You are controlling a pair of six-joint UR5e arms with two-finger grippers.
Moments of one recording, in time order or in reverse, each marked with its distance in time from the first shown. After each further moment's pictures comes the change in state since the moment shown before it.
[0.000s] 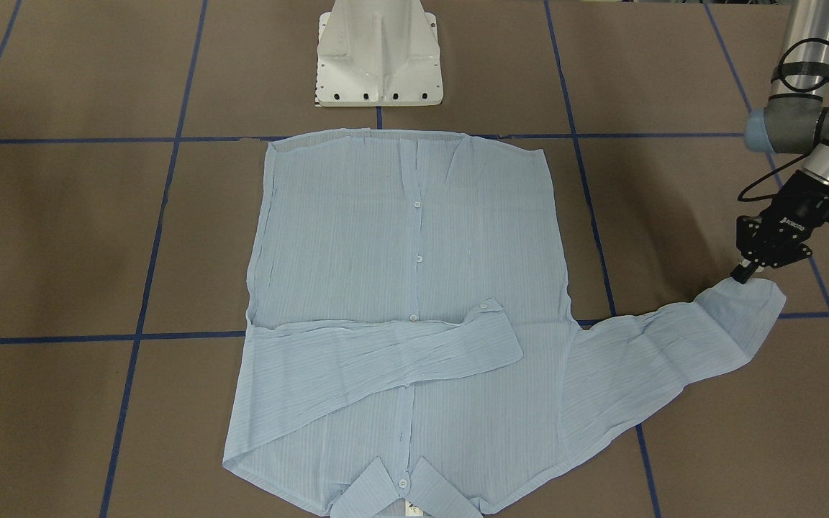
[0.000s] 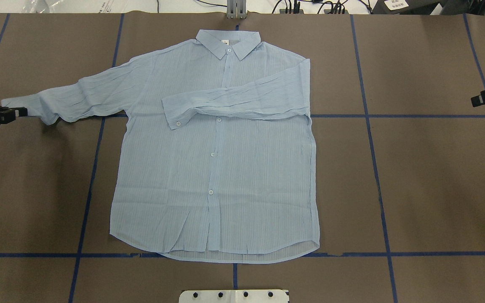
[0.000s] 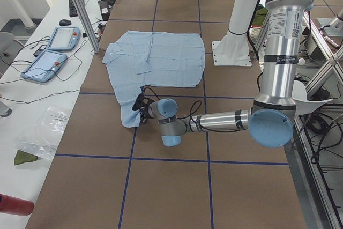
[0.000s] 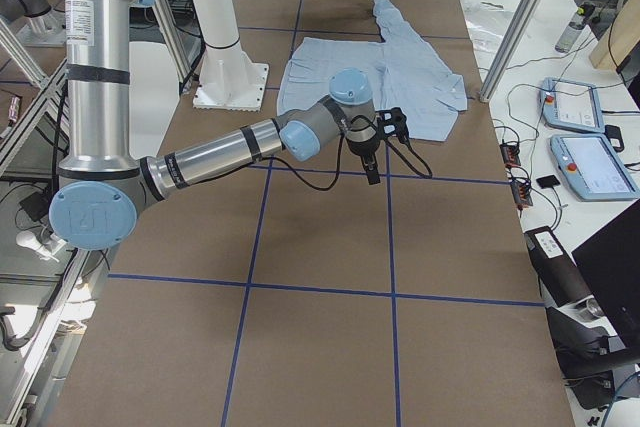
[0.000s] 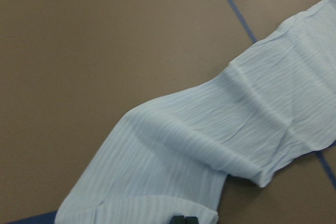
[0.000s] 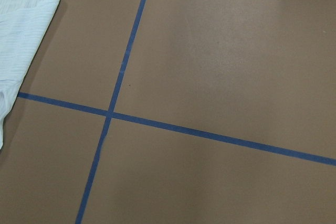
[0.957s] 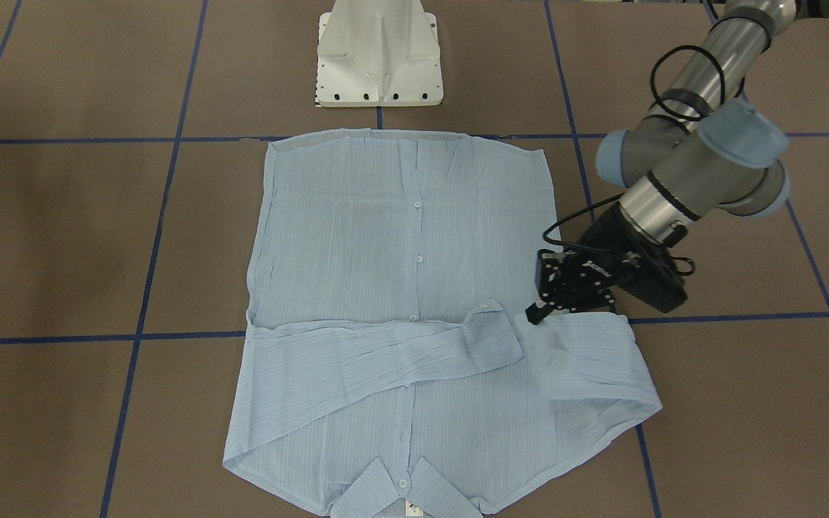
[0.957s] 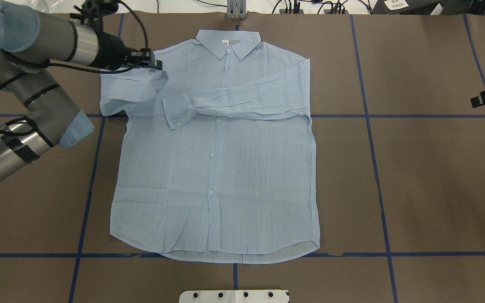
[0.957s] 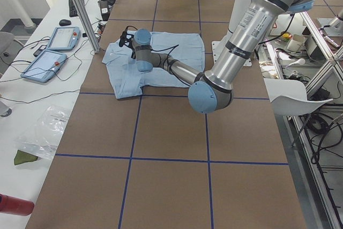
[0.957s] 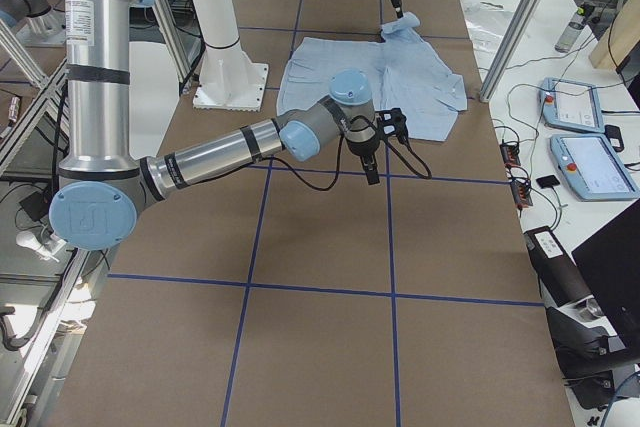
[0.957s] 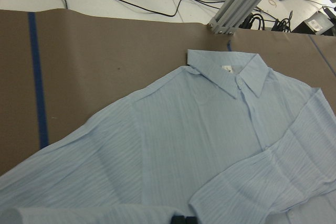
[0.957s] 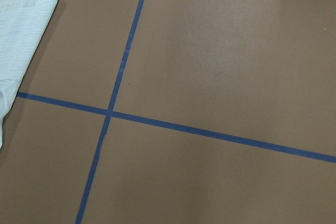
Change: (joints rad) left arm 0.159 -0.578 -0.057 0.553 -0.027 -0.288; right arm -0.001 0.000 -0.003 -0.001 0.003 0.005
